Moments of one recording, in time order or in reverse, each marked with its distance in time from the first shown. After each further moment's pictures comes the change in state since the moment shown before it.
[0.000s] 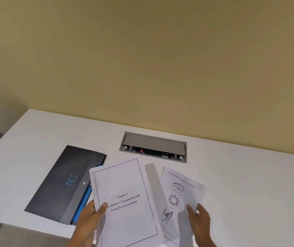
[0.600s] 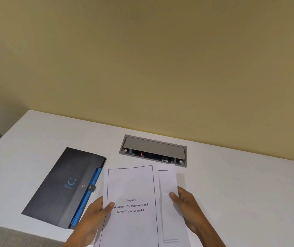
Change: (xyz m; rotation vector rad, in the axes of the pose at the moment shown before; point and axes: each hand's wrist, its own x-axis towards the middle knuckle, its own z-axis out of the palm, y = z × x) left_hand 0.006 0.023 0.009 0.161 -0.211 0.015; right_hand -0.027 -0.107 -0.004 0.294 -0.618 -0.083
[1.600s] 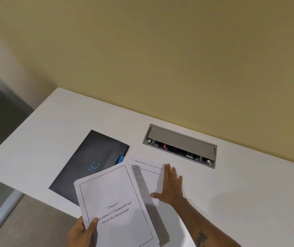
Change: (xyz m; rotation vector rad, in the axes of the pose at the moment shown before) left_hand -0.019 -0.096 -0.070 -0.077 0.504 -0.086; right_hand 0.120 0.020 0.121 -1.323 -0.080 -0.151
